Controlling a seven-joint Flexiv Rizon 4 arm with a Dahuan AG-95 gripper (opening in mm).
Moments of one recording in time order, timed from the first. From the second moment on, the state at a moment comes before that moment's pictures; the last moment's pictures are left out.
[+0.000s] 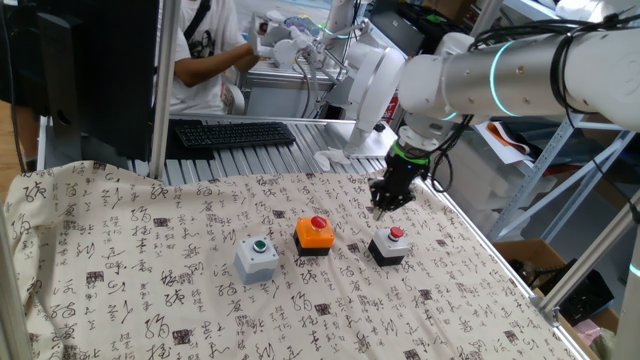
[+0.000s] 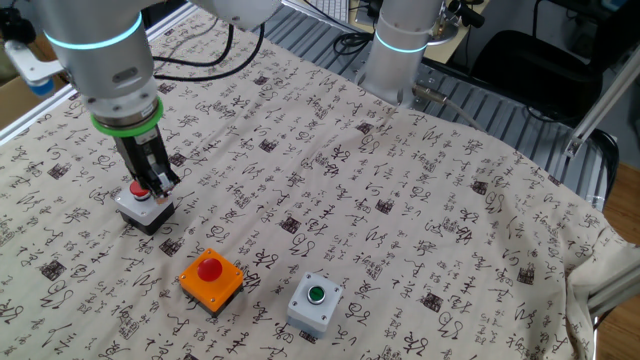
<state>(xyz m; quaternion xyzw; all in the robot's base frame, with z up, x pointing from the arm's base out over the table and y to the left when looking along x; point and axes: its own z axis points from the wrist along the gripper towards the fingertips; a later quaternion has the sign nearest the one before) 0.638 -0.146 0.127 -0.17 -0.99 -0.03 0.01</state>
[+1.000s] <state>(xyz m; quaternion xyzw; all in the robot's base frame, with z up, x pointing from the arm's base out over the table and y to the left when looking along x) 0.653 -0.094 0.119 -0.19 -0.98 -0.02 0.01</state>
